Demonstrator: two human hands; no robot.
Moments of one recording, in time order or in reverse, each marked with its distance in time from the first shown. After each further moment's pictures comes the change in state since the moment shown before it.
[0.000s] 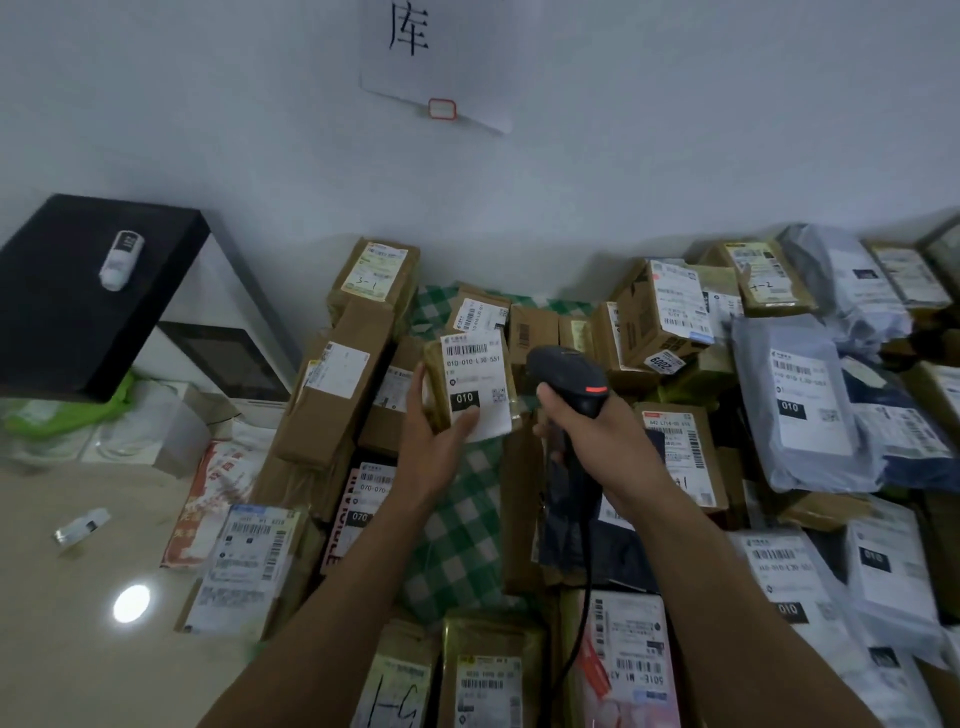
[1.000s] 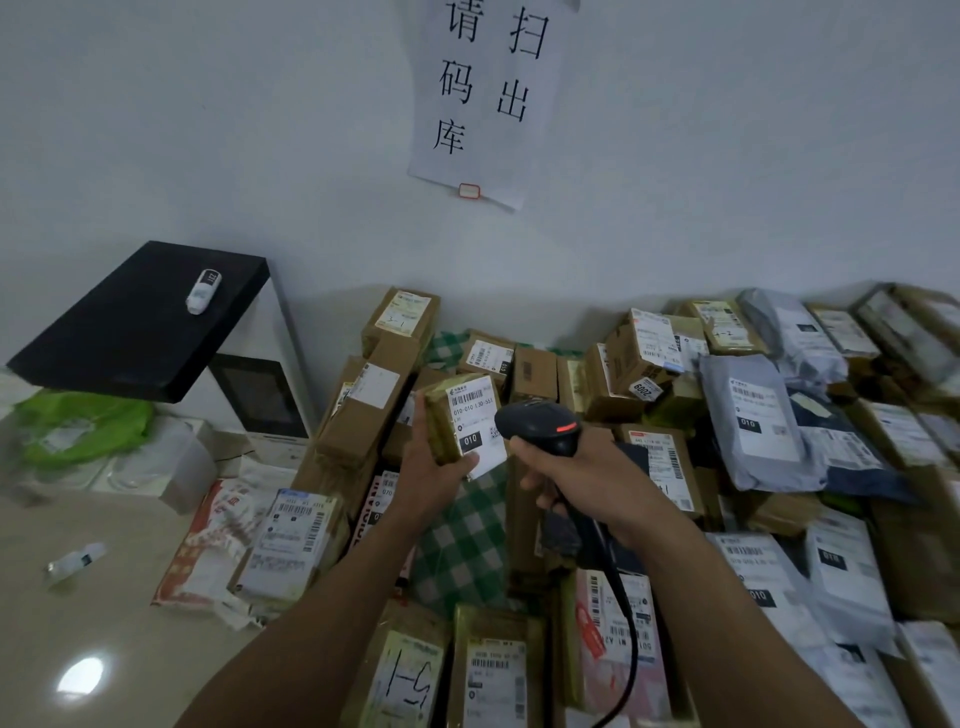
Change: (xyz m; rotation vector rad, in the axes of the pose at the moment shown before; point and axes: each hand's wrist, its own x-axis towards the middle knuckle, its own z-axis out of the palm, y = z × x) left_hand -0.049 -0.001 -0.038 0.201 -0.066 0.135; right_hand -0.113 -0.035 0.021 -0.316 -0.204 -0.062
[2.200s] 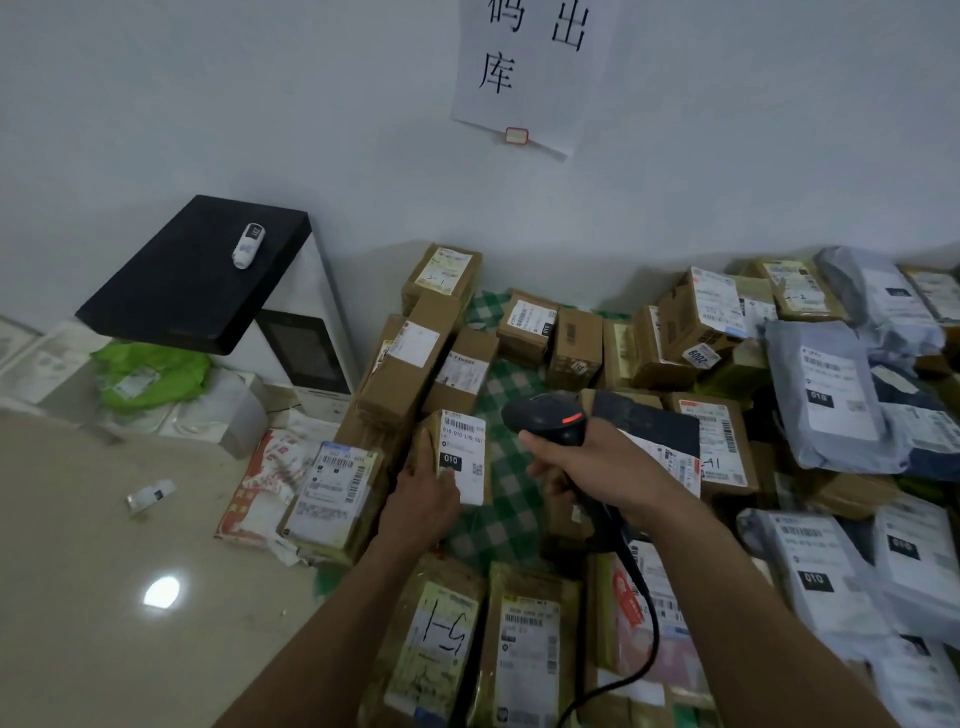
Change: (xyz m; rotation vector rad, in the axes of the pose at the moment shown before) left_hand -0.053 -0.052 -0.036 0.659 -0.018 -0.329; right_hand 0.022 0.025 0.026 -0.027 -0.143 0.059
